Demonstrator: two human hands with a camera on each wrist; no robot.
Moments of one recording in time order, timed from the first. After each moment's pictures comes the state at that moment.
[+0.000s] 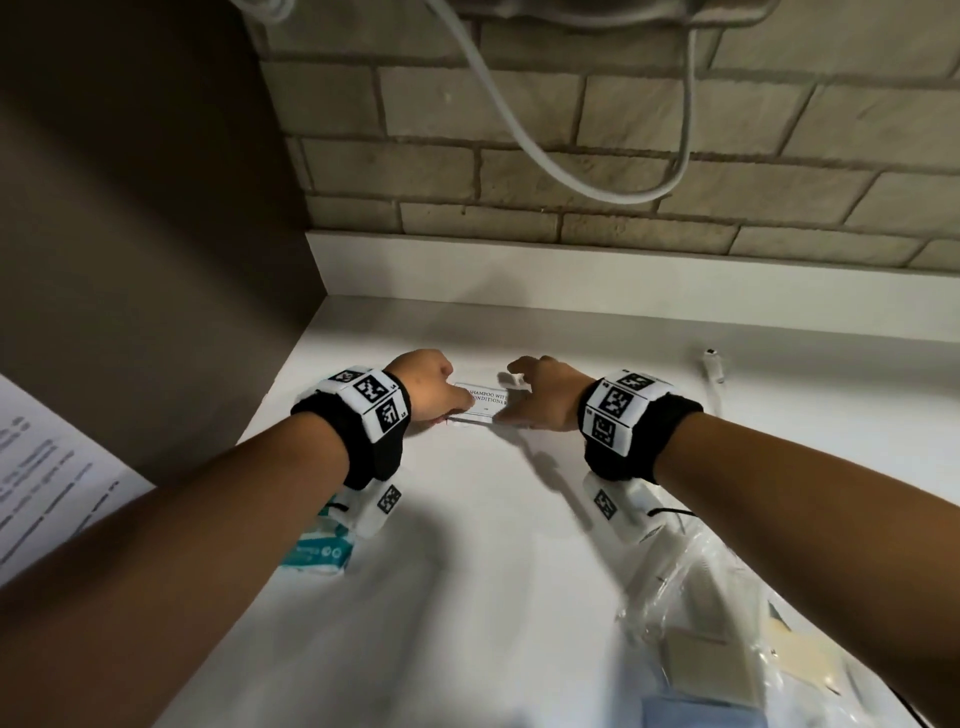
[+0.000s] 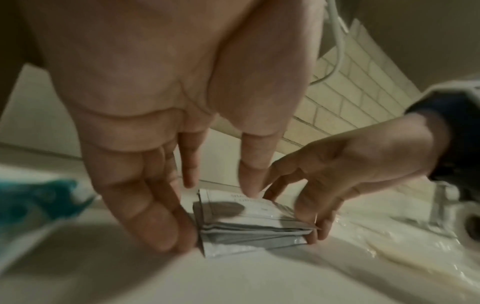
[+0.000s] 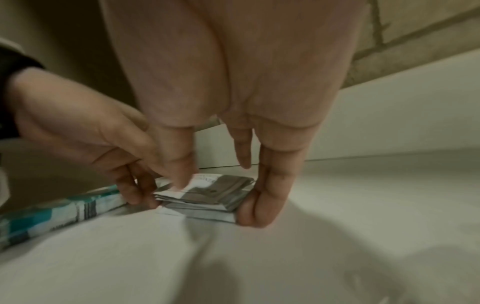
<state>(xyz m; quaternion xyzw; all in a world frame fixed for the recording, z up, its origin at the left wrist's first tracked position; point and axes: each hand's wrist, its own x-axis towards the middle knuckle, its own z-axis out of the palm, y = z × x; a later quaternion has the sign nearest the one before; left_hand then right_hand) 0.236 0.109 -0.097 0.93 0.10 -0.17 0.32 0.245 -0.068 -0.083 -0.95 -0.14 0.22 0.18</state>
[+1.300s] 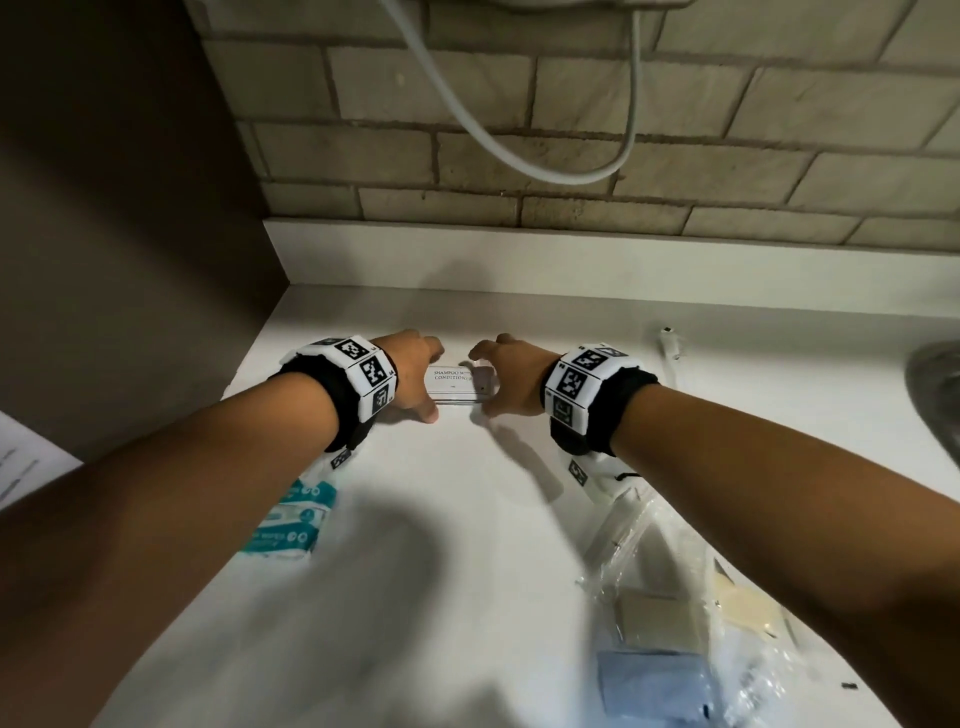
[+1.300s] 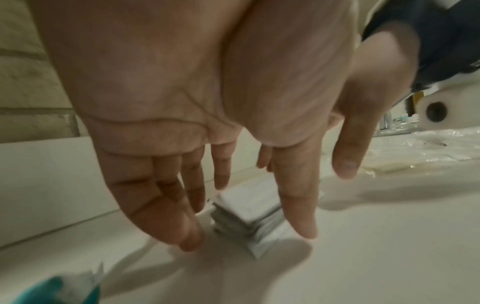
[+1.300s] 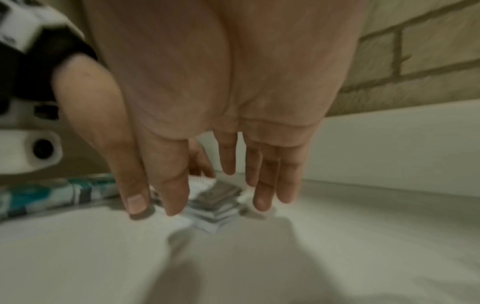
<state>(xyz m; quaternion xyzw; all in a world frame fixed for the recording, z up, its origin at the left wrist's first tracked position) 0.250 0.095 -0.093 0.98 -0.06 -0.18 0.03 0.242 -0.075 -0.079 -0.95 -0.22 0.19 0.09</state>
